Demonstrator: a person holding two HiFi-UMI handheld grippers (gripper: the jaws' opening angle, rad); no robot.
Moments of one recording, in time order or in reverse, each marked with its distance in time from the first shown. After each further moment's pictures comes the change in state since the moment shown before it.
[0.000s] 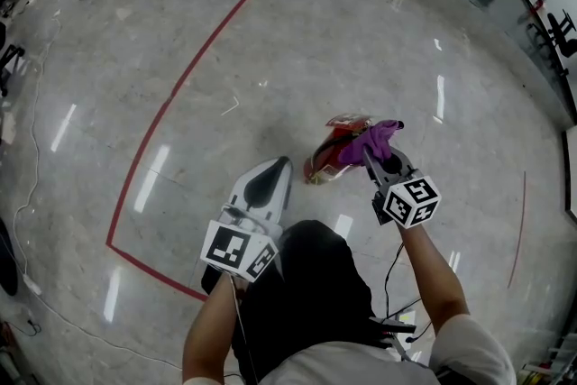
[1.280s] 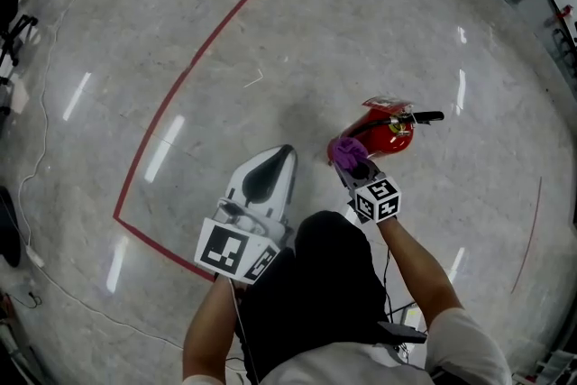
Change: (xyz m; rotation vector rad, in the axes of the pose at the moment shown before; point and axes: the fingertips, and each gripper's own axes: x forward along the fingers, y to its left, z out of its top) left arm -0.044 0.036 0.000 0.023 -0.013 0.072; right arm 0.088 0.082 -0.185 0.003 0.221 0.187
